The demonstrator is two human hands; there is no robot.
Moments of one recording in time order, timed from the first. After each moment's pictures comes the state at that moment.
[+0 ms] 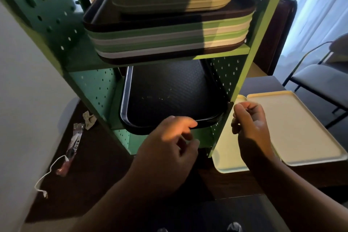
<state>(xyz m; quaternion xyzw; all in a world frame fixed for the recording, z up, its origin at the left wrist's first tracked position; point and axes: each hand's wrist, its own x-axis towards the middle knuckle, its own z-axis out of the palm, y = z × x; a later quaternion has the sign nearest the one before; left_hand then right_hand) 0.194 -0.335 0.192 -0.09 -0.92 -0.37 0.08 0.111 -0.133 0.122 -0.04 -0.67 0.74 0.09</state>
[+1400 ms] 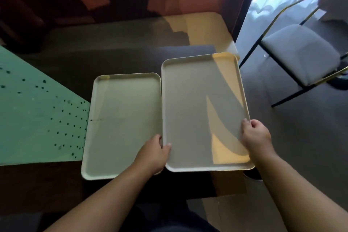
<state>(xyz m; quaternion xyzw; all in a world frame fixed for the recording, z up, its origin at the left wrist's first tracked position) 0.001 0.051 -0.042 0.22 -0.87 -0.34 -0.28 -0.062 0.328 -0.034 -0.33 -0.82 0.45 -0.13</state>
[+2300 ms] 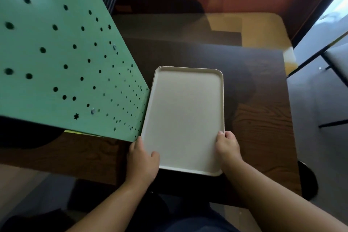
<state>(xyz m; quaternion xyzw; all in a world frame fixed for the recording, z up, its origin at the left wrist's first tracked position) 0.093 -0.106 -0.052 0.43 -0.82 -0.35 -0.12 -0.025 0.100 -0.090 -0.29 -0.80 0.47 -0.25</state>
